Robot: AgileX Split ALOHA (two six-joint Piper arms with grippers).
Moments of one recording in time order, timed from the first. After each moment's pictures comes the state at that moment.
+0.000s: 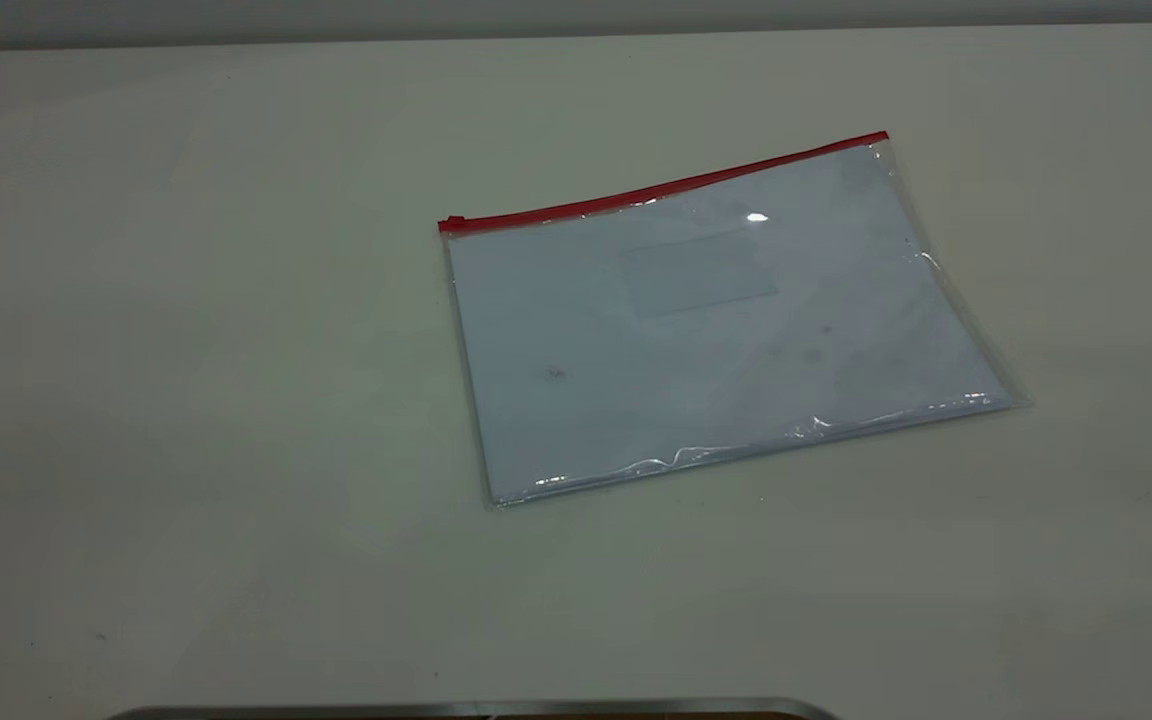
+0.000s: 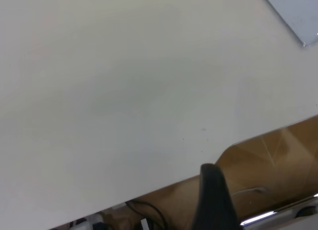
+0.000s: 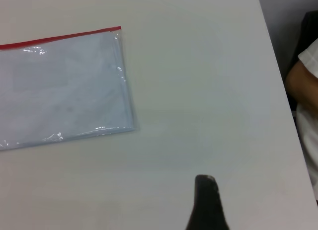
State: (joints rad) left arm -0.51 0.31 -0.53 0.16 1.09 -0.17; right arm -0.13 -0.02 -0.48 0.09 1.14 -0.15
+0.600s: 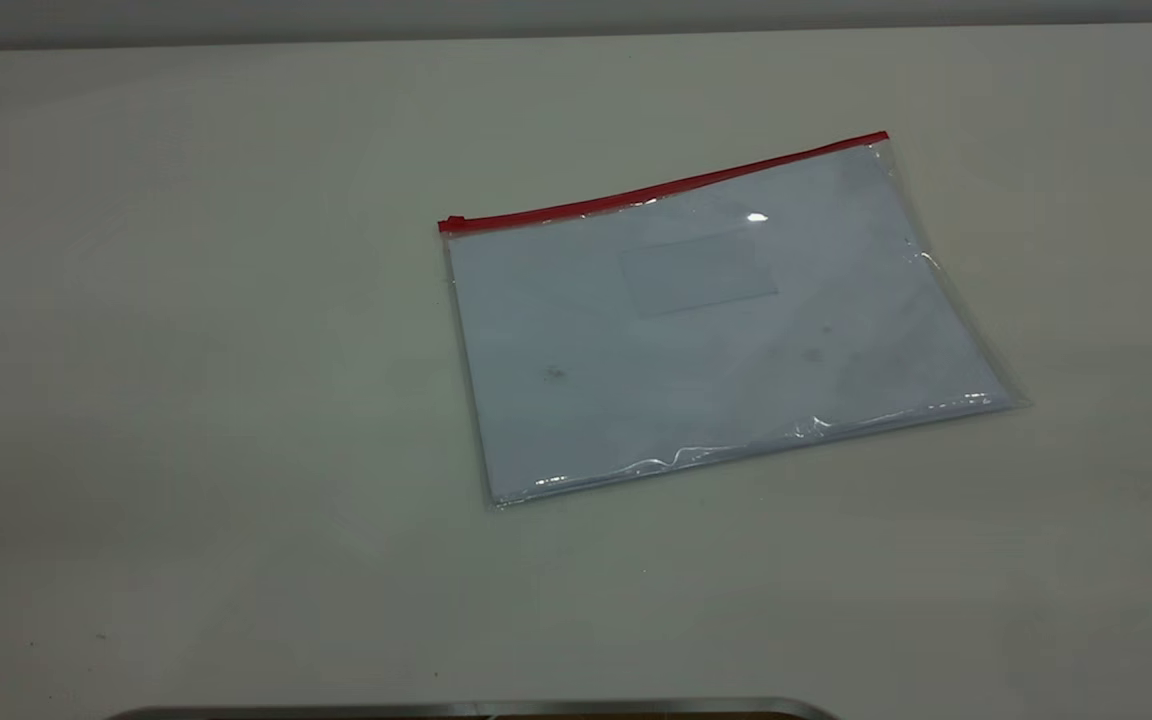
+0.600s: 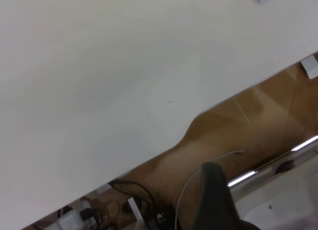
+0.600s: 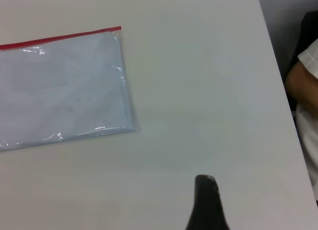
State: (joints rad) left arm -0.51 0.31 -0.49 0.02 1.12 -0.03; right arm -0.13 -0.02 -0.48 0.09 1.14 -0.15
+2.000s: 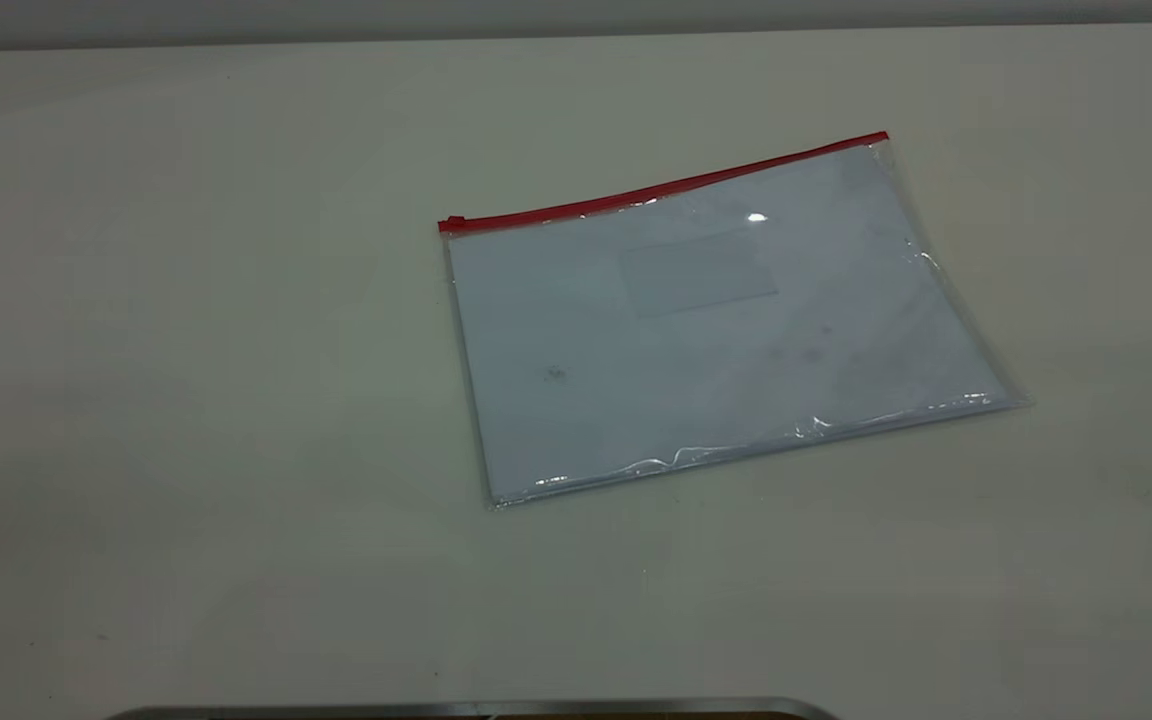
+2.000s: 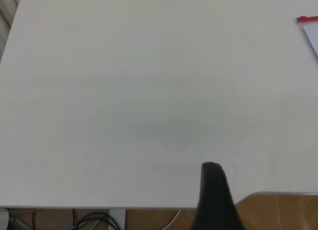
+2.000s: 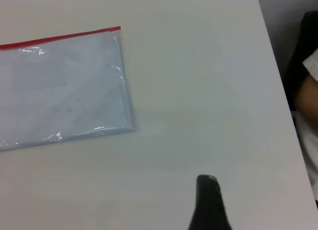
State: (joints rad) left arm 0.00 -0.02 -0.49 0.01 1.13 -0.02; right arm -0.13 -0.02 -0.48 0.09 1.14 -0.15
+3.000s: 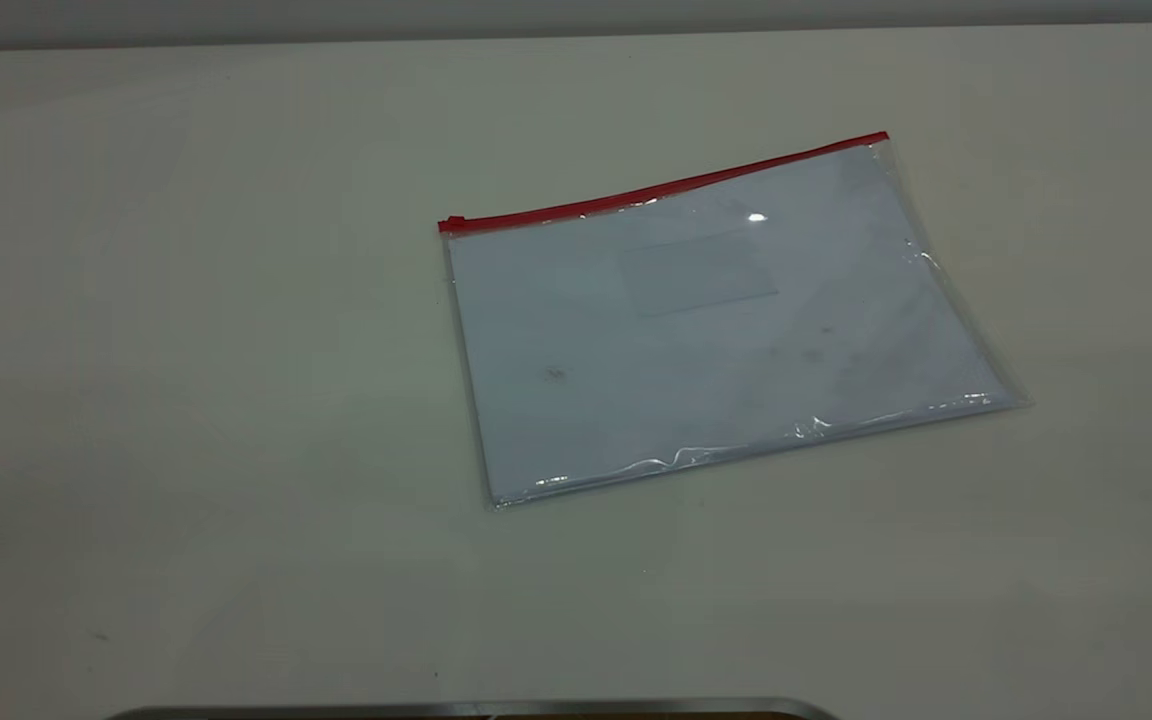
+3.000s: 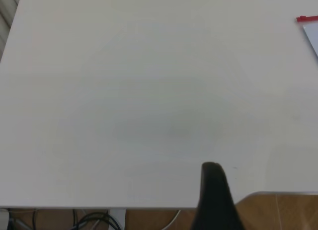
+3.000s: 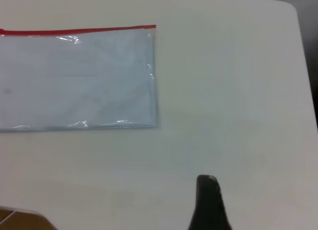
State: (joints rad) left arm 0.00 -0.02 -0.49 0.01 1.13 -0.01; right arm 0.01 -0.02 -0.48 0.06 1.13 -0.14
